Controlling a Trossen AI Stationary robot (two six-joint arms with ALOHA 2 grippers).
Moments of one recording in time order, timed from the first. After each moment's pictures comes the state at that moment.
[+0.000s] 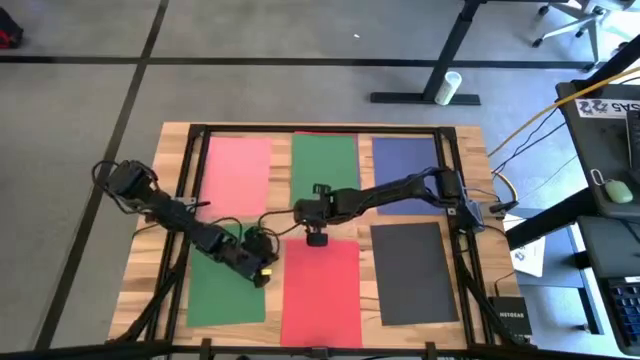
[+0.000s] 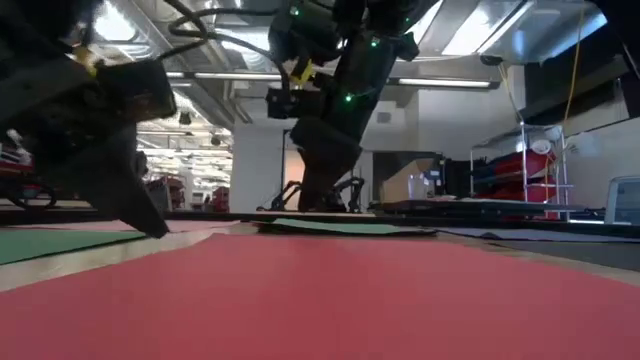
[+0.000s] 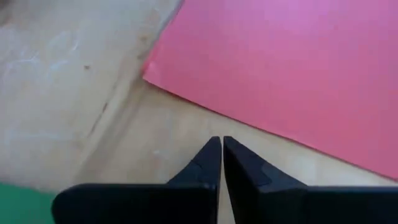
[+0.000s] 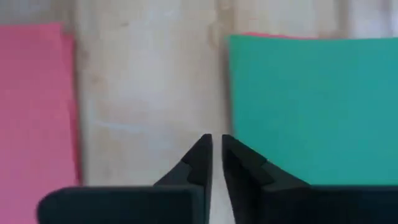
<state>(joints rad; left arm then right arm) -0.58 1.54 0.52 0.17 -0.51 -0.79 0.04 2.13 1.56 -0.60 0.25 0.05</state>
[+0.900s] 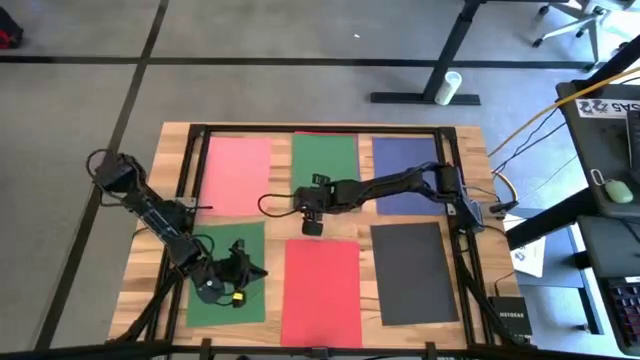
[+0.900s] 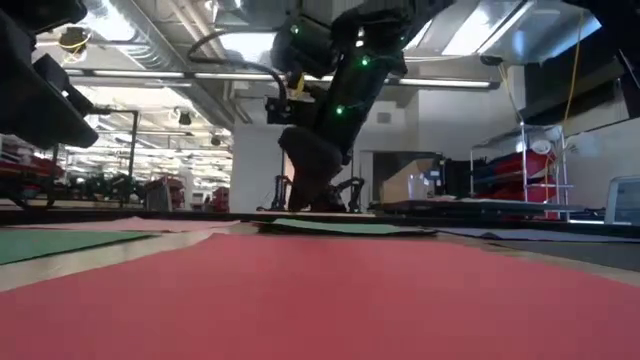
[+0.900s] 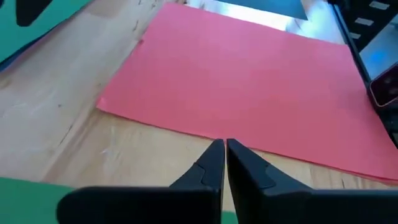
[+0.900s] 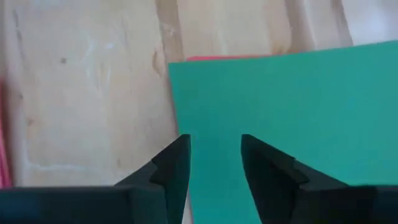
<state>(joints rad) -0.85 1.44 0.52 0.15 -0.76 -0.80 -0.02 2.13 1.52 -0.47 0.24 0.05</state>
